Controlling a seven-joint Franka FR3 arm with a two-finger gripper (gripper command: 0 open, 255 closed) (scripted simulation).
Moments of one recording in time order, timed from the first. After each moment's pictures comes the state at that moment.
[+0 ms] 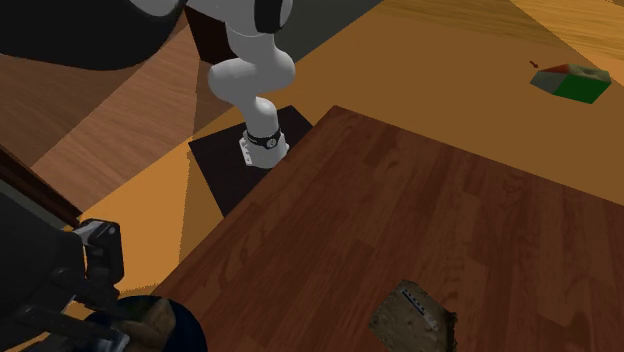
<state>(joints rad) -0.14 0.42 -0.66 -1.16 0.26 1.53 -1.56</state>
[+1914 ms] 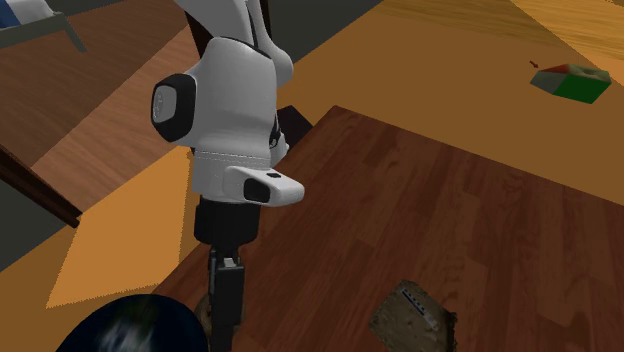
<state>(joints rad) 0.02 -0.10 -0.54 -2.28 -0.95 2.91 -1.03</state>
